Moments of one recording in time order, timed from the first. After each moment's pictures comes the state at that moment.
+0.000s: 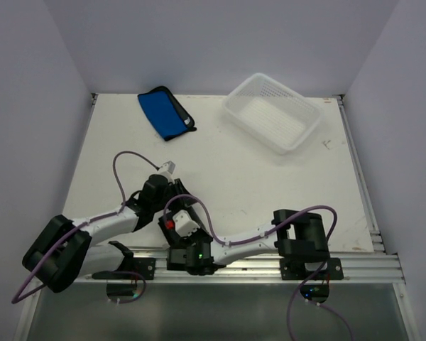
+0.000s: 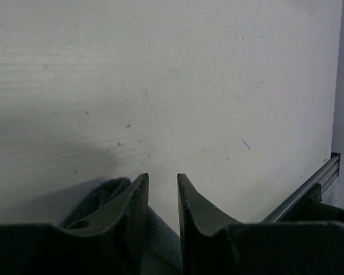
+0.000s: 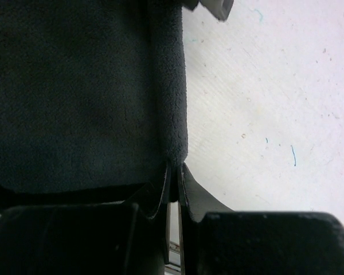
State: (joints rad) left arm -0.56 1.21 0.36 0.23 0.16 -0.81; right arm 1.58 1.90 1.19 -0.60 0.94 0.74
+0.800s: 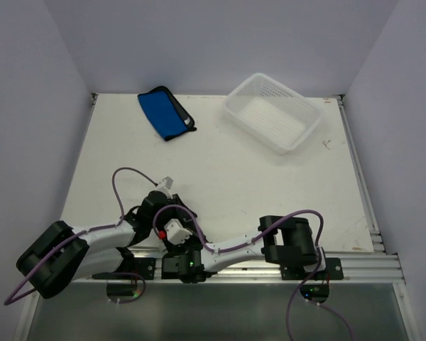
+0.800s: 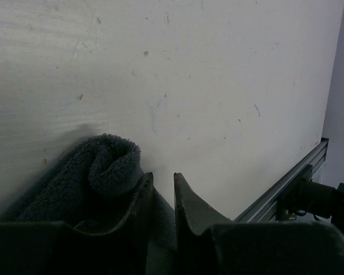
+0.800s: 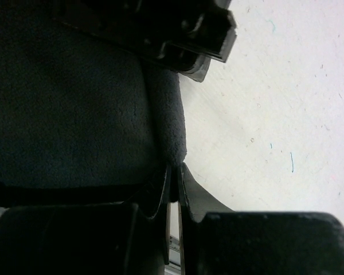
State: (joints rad) left arm -0.66 1.16 0.18 0.34 0.16 -0.97; right arm 1.63 2.01 1.28 -0.64 0.98 0.68
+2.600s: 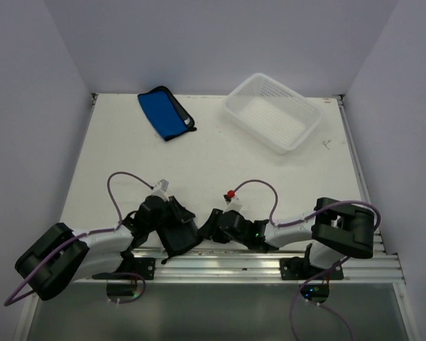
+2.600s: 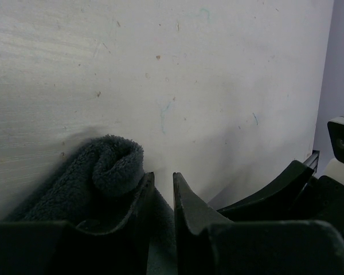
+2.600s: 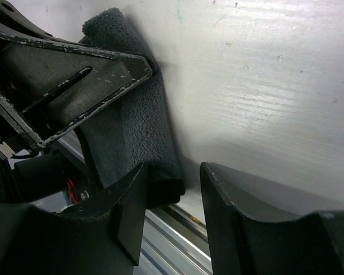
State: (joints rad) left arm -0.66 1.13 0.09 0.46 0.10 -1.02; right arm 1.26 1.55 0.48 0.40 0.26 1.31
